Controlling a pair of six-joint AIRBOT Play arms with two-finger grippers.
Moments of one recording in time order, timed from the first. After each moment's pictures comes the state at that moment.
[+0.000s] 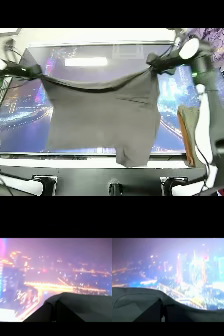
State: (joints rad) left arm 0.16 -1.71 1.80 1.27 -1.07 -1.52; right arm 0.11 -1.69 1.93 -1.32 1.16 1.86
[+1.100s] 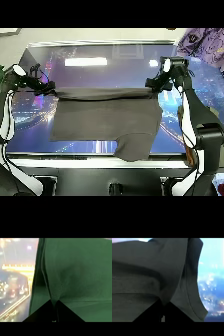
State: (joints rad) left arm 0.17 -1.96 1.90 1.22 -1.38 -1.52; right arm 0.11 -1.89 1.93 -1.56 1.38 1.83
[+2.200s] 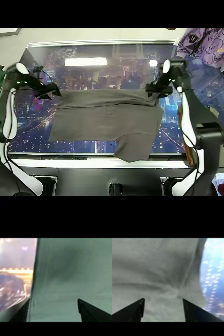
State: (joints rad) left arm 0.16 -1.97 1.98 1.29 -1.52 -1.59; right arm 0.10 -1.88 1.93 -1.54 1.48 1.73
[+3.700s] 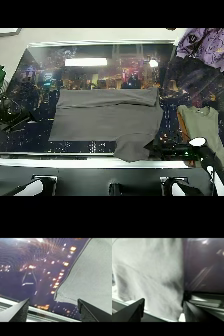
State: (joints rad) left arm 0.40 -1.22 1.10 1.39 -1.41 -1.63; right arm -0.29 -1.00 0.31 -0.78 1.16 1.31
